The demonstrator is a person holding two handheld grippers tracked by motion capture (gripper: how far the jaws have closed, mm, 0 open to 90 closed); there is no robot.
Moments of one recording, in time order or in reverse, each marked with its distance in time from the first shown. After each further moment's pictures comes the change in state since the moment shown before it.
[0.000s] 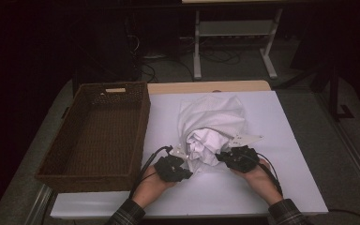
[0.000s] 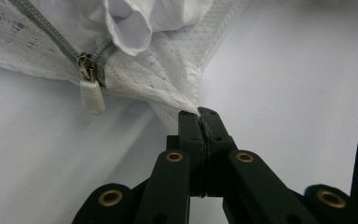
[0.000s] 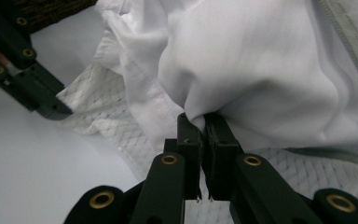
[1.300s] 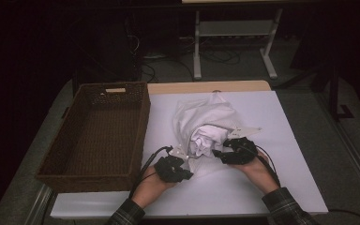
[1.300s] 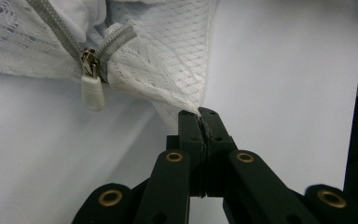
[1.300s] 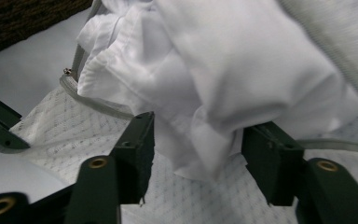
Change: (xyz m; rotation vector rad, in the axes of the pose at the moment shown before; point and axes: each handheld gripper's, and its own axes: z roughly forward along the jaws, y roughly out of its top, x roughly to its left) left arm 0.000 0.000 -0.002 -0.008 -0.014 0.006; right arm -0.015 0.012 0.002 -0.013 -0.053 0.024
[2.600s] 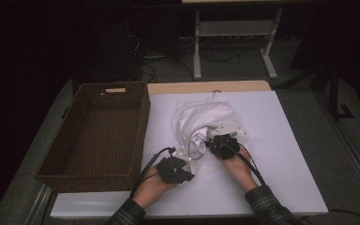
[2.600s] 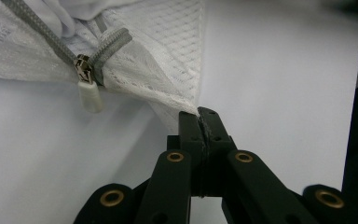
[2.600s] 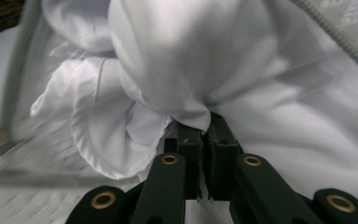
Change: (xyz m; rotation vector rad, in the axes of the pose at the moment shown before) left arm -0.005 0.003 0.003 0.030 -0.008 0.035; right arm 0.011 0.013 0.056 -0.013 -0.110 0.007
